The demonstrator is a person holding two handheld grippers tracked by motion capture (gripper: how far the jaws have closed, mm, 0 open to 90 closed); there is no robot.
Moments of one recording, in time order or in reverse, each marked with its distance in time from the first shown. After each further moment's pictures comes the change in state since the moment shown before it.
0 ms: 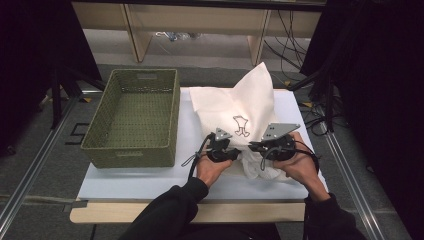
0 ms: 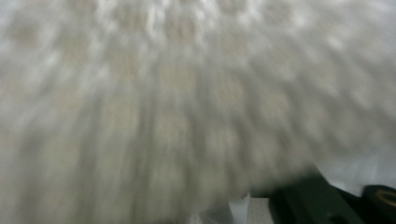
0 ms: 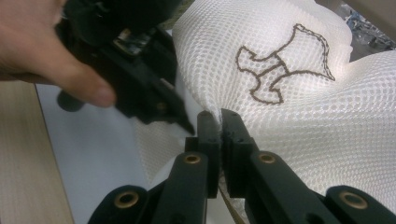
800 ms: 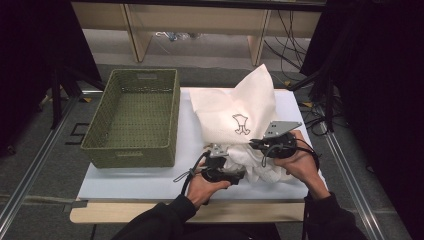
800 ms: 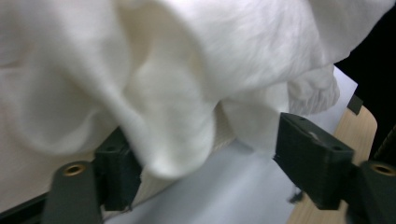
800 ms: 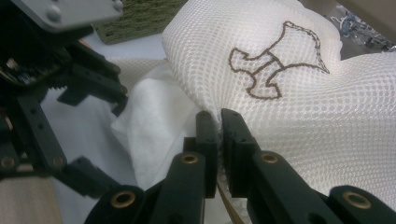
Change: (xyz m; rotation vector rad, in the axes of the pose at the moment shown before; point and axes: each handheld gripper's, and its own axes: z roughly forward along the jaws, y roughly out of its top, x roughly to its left) left arm -0.029 -0.030 -0.019 0.083 -0.067 -0.073; right arm -0.009 -0.003 0.001 -0.023 -0.006 0.016
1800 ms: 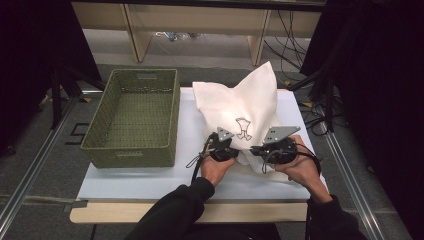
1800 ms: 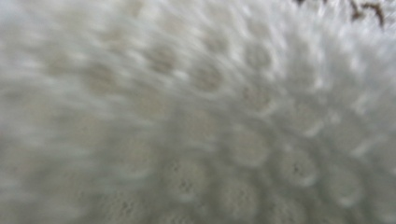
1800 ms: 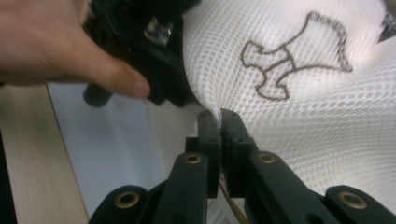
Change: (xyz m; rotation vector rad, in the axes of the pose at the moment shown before) left arm 0.025 0.037 0.030 -0.162 0.189 0.044; right arm 0.010 -0.008 -0.001 0.056 0.028 0.003
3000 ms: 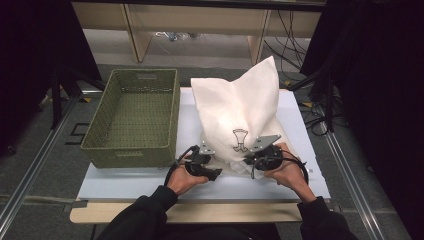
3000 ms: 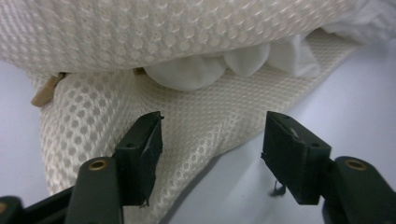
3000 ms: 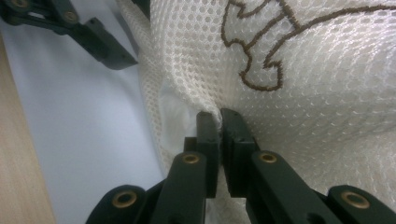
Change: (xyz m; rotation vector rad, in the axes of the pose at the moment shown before) left arm 0.044 -0.036 -0.049 0.317 -0.079 0.246; right arm 0.004 -0.025 0.053 0.116 0.030 0.013
